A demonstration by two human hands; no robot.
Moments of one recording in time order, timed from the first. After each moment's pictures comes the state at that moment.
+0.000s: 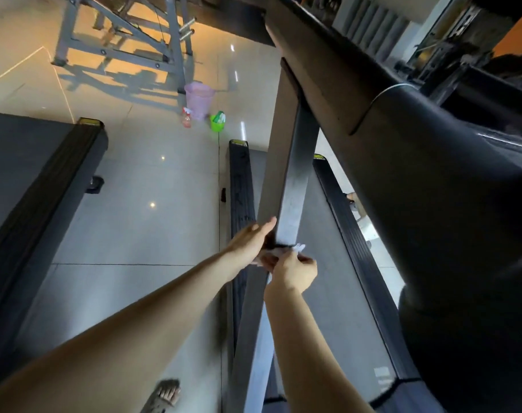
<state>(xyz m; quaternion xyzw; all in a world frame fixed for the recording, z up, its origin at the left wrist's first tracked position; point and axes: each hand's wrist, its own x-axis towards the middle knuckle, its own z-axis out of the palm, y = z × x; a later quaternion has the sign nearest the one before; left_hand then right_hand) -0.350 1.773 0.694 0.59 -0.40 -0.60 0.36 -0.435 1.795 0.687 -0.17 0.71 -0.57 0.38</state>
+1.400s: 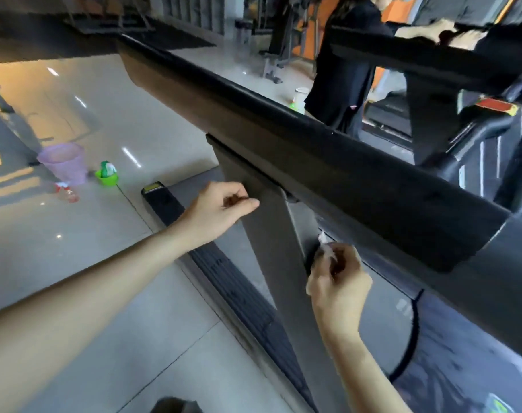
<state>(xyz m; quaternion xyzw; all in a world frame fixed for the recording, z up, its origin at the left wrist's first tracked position) -0.242 1.530 0.836 0.32 -0.81 -0.39 0.29 -0.384 1.711 0.790 -0.28 0.77 -0.57 0.06</state>
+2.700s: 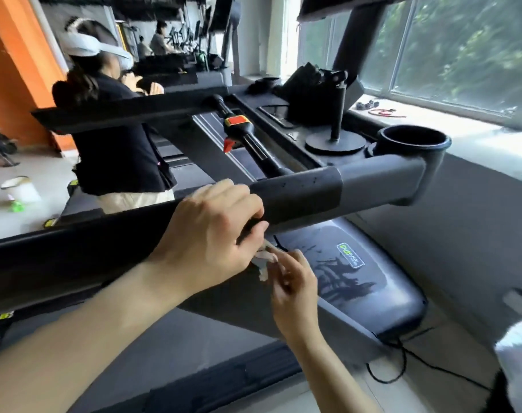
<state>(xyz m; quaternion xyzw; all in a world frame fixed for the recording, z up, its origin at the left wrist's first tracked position) -0.278 1.501 0.971 -0.35 -0.86 -0.10 0.36 -0.271 1.647 0.829 -0.06 0.76 -0.59 -0.26</state>
